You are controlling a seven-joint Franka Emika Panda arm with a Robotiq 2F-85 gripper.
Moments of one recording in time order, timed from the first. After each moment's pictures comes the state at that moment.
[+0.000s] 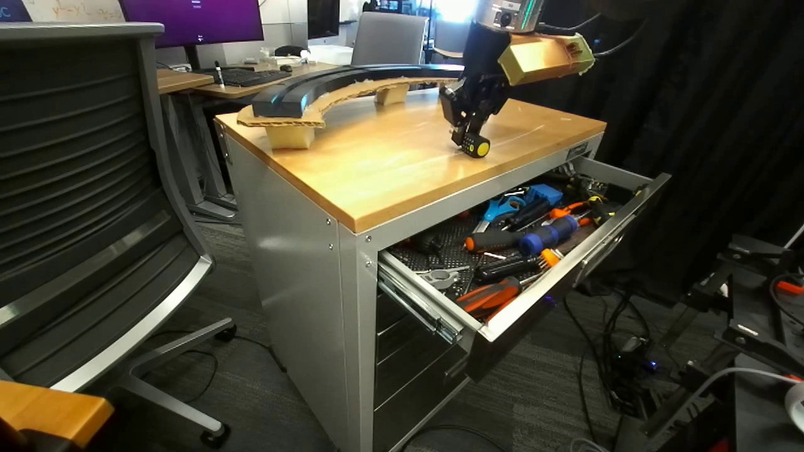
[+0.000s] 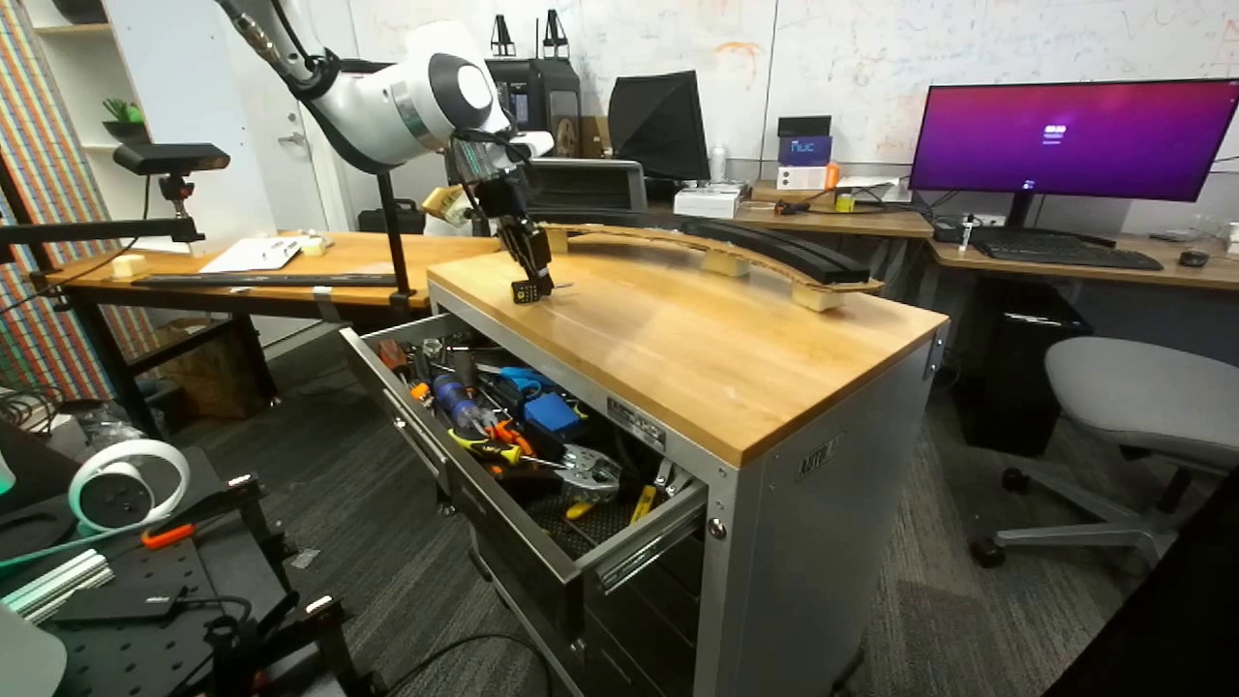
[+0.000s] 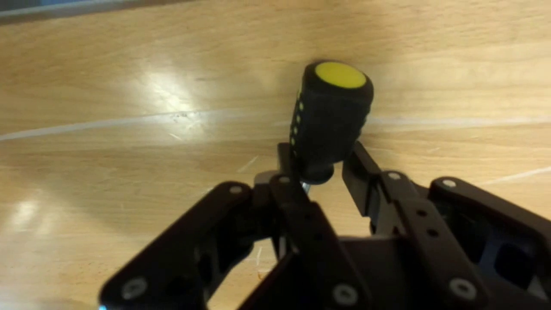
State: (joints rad) arm 0.24 0.34 0.01 -2.04 -0.47 2.54 0.83
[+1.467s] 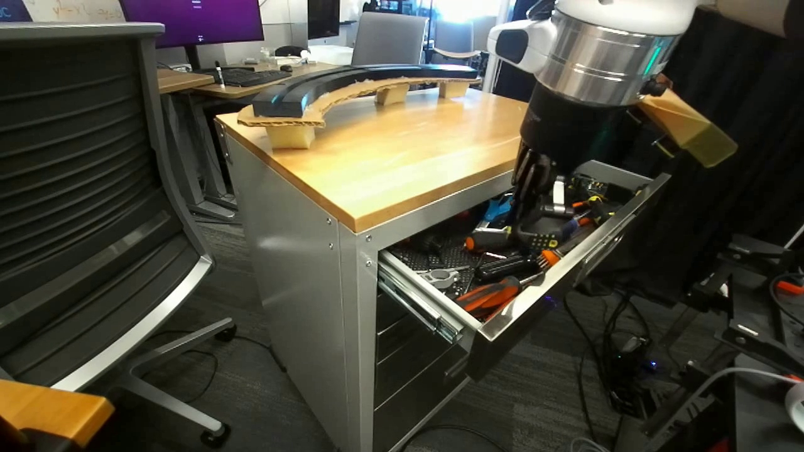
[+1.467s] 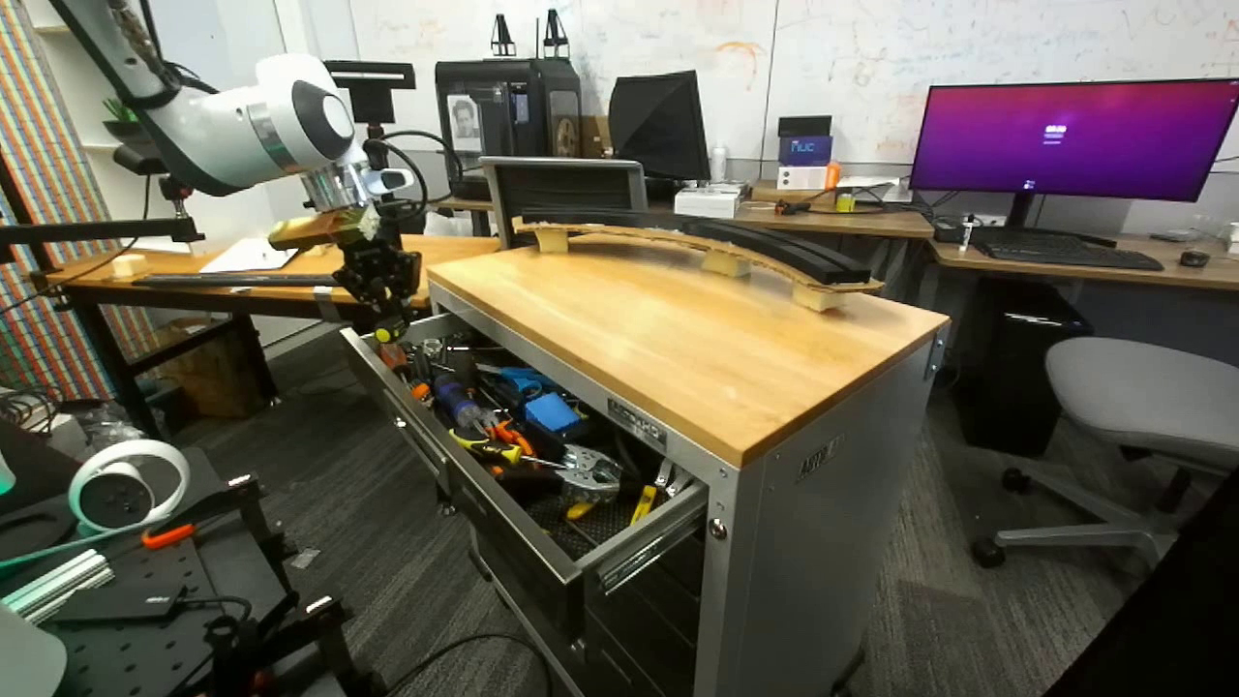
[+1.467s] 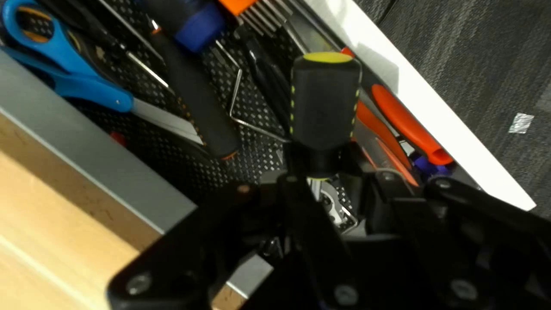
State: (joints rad) arm 0.36 0.22 0.21 -2.32 -0.50 2.55 0.31
